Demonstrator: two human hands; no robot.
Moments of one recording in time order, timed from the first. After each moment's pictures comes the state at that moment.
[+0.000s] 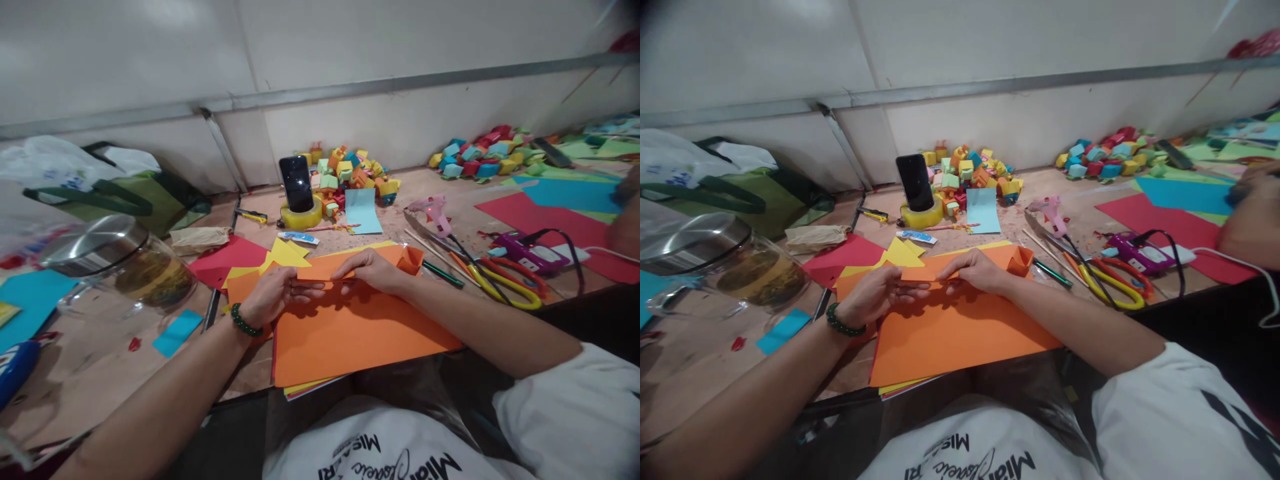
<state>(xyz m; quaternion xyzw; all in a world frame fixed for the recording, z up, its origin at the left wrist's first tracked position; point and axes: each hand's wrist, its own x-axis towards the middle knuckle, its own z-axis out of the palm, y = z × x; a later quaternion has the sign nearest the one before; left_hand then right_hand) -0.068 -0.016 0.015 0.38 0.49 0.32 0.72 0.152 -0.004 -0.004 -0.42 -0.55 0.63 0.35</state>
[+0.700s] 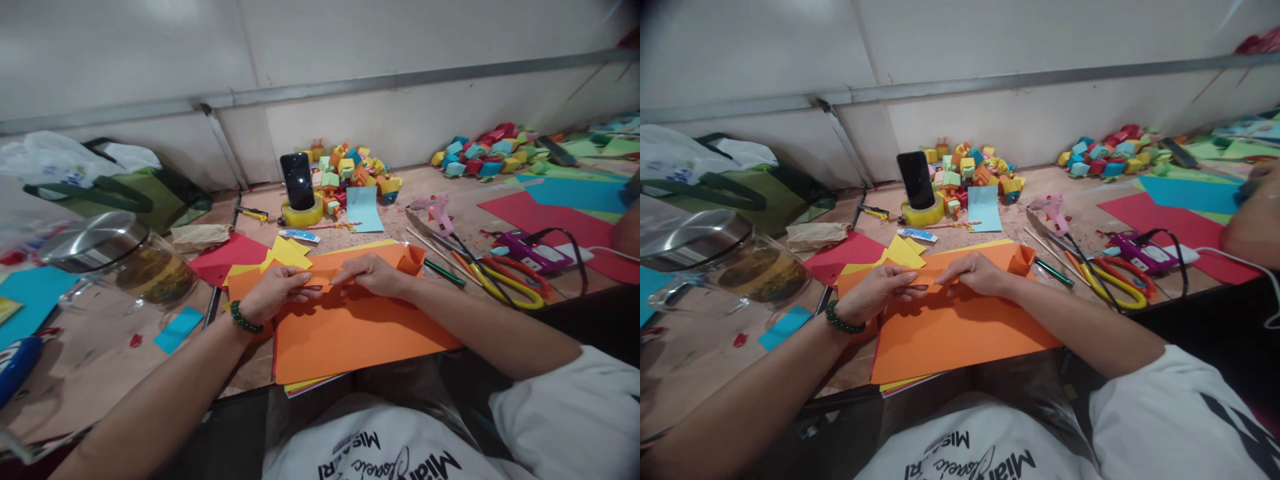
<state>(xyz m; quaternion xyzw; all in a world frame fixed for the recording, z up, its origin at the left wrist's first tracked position) -0.071 -0.015 0.016 0.46 0.51 0.27 0.67 0.159 -0.001 -0.015 -0.32 -0.70 0.55 0.33</state>
